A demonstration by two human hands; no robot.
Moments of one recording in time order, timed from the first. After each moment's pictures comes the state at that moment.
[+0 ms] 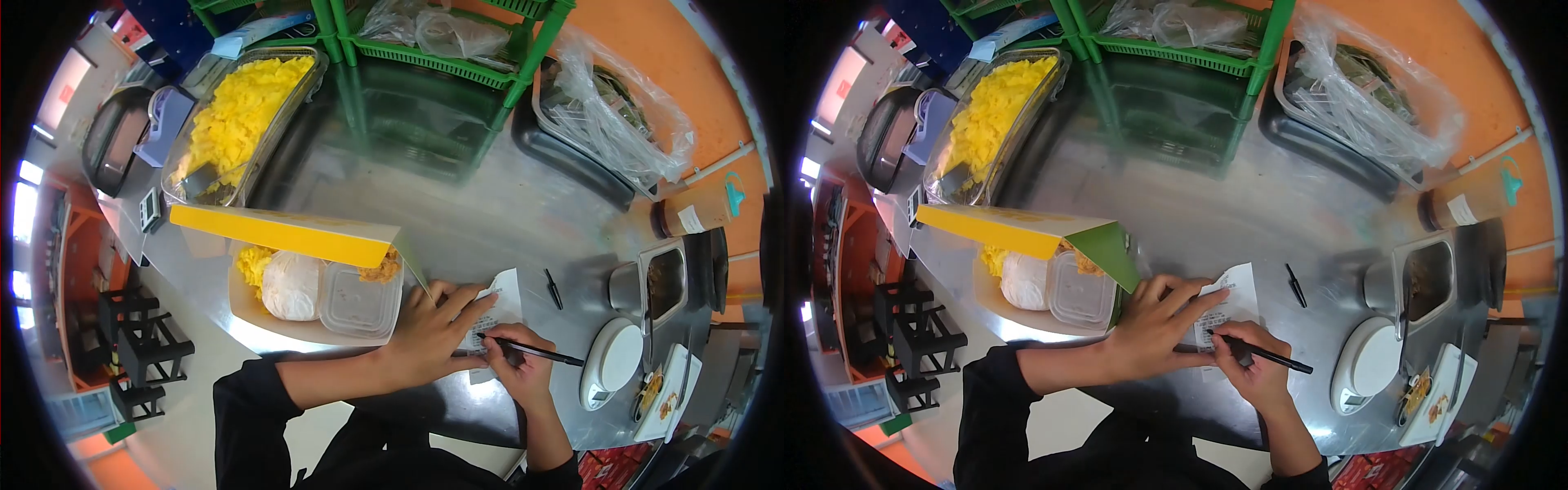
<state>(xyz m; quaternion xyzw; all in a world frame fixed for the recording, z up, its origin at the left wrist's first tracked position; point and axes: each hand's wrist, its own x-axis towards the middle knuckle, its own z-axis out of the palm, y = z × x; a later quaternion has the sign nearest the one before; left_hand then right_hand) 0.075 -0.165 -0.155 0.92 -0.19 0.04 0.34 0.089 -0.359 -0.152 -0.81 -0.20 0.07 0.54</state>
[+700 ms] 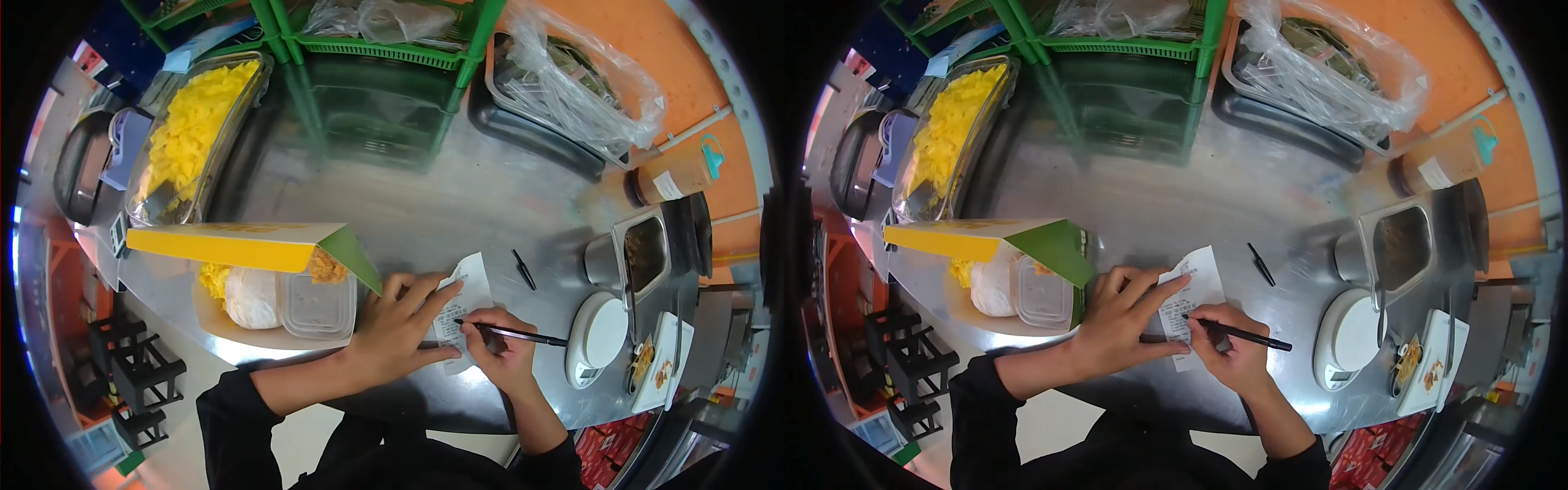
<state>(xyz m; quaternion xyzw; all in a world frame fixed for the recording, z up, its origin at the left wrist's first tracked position) 0.078 -0.165 -0.147 0.92 -0.18 0.02 0.35 0.087 -0.364 -0.152 -0.80 -0.14 0.09 0.58</state>
